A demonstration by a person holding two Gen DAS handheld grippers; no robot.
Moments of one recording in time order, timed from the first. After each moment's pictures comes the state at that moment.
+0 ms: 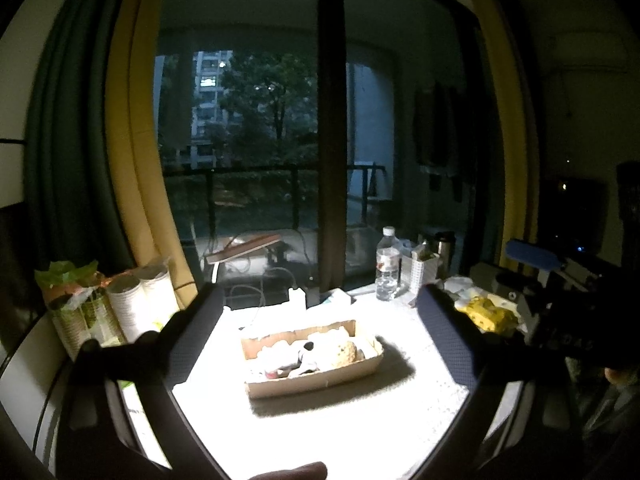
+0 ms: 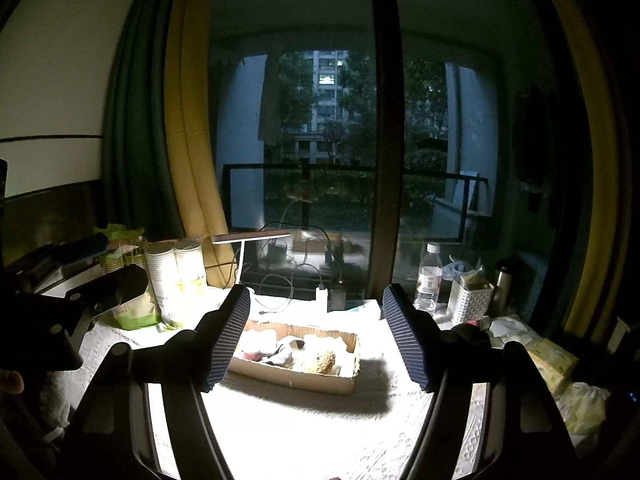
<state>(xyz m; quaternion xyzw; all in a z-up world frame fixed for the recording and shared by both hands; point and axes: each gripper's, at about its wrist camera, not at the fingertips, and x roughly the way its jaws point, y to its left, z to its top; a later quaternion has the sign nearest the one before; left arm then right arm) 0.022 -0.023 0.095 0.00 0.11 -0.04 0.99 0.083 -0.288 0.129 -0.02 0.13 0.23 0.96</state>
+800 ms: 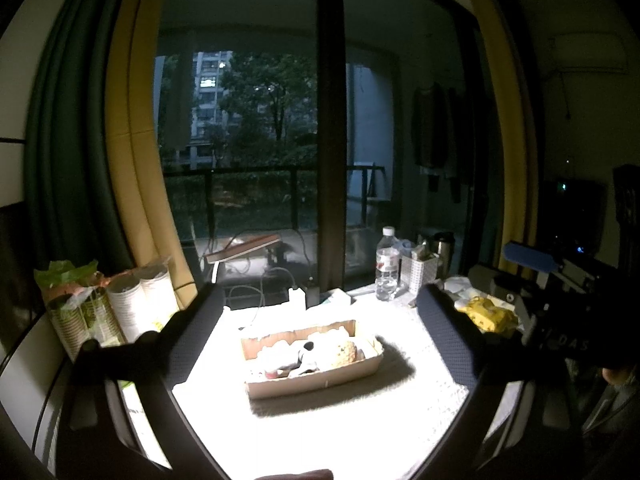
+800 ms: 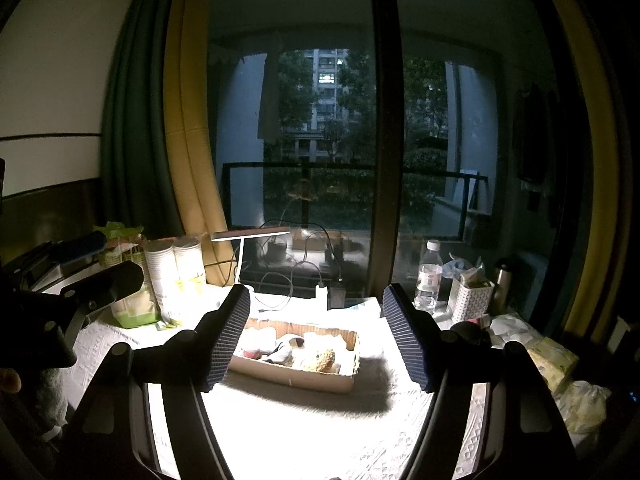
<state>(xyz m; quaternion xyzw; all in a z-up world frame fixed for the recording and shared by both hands) 0.021 -0.024 0.094 0.00 0.11 -0.04 0.99 0.084 -0.288 0.128 -0.02 0.13 0.23 0.96</state>
